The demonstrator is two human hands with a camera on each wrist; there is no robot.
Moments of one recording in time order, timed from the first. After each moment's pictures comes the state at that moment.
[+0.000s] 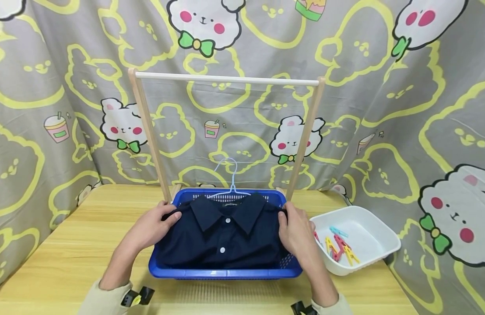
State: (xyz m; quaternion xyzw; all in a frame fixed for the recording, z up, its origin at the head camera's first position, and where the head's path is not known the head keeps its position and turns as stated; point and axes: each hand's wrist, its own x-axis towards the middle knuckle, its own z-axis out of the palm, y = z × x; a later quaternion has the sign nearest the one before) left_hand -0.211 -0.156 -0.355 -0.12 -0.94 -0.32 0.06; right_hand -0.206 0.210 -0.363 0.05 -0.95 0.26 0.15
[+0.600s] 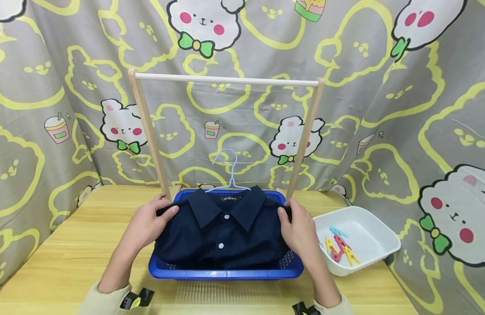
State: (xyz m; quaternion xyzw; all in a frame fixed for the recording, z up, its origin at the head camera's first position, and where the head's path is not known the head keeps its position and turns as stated) left_hand -0.206 -0.154 -0.344 -0.07 -0.93 -0.35 0.13; right_hand -0.206 0.213 -0.359 0.04 -0.94 0.30 0.19
